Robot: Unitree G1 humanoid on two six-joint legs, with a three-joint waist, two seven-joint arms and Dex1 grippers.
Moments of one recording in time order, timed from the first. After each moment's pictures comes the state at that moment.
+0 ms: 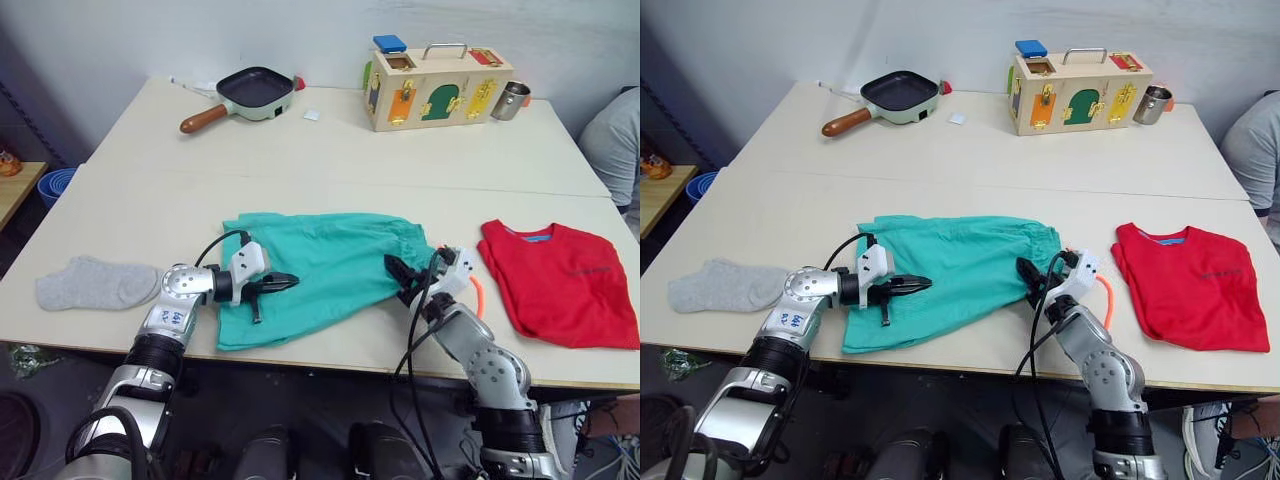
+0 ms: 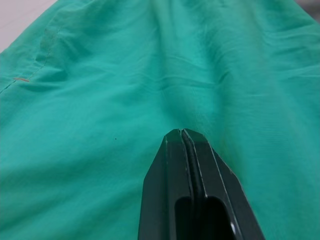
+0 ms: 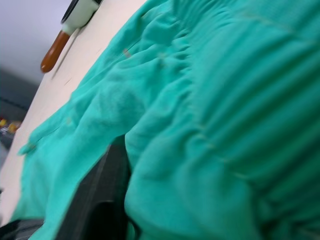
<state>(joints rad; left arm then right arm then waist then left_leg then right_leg) -0.58 0.46 -0.12 0.58 -0.13 -0.16 -1.06 -0.25 -0.15 -0.13 -0.09 0.95 0.52 -0.06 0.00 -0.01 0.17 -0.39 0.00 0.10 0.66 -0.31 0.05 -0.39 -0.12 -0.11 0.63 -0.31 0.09</state>
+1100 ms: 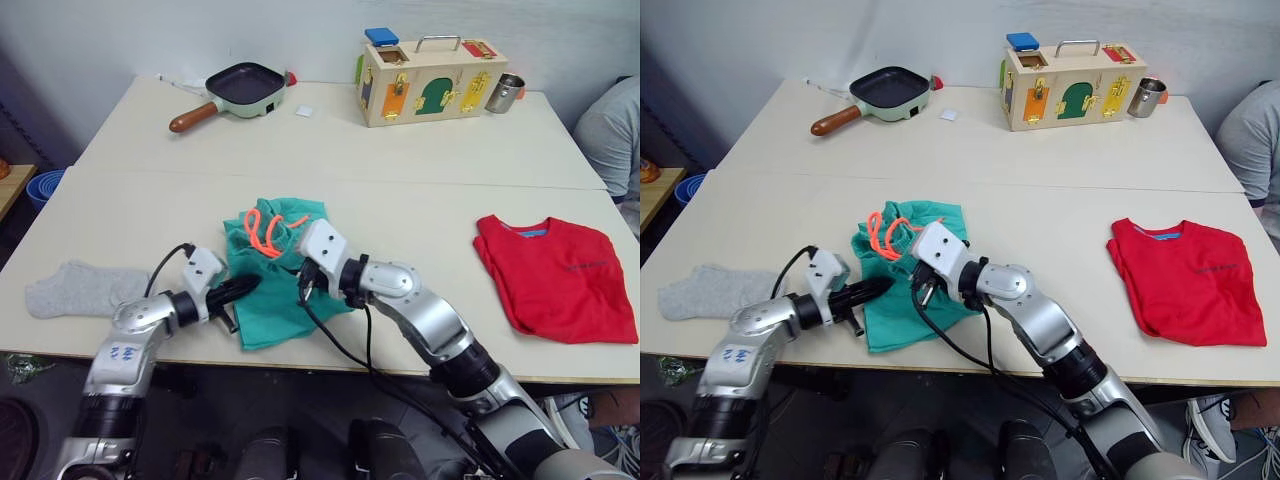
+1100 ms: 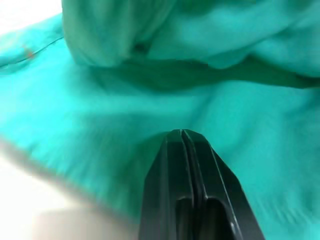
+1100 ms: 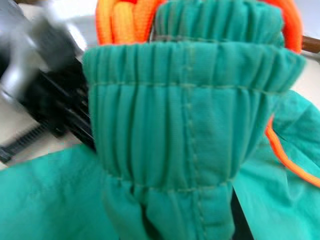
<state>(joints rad) -0.21 0.56 0.11 -0.01 -0.29 0.32 -0.81 -0.64 -0.22 0.48 -0.07 0.18 0.40 0.58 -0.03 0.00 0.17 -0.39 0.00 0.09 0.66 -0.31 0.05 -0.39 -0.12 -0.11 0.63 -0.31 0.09</state>
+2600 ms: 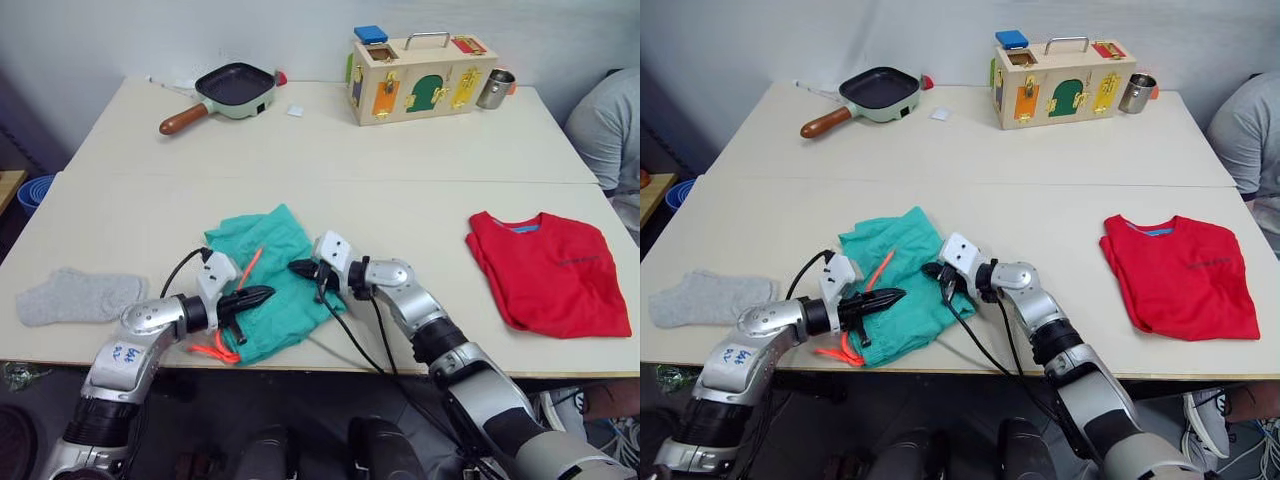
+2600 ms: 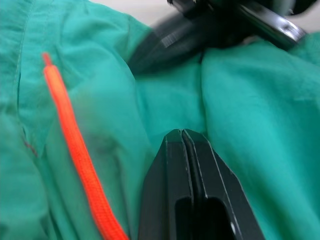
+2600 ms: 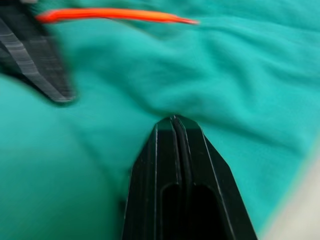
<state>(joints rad) -0.15 0.61 -0.01 -0.11 -0.31 0.35 -0.78 -0.79 -0.12 0.25 0.76 0.06 -0.12 0.75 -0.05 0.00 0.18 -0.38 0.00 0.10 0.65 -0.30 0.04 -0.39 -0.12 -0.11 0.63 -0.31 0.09</state>
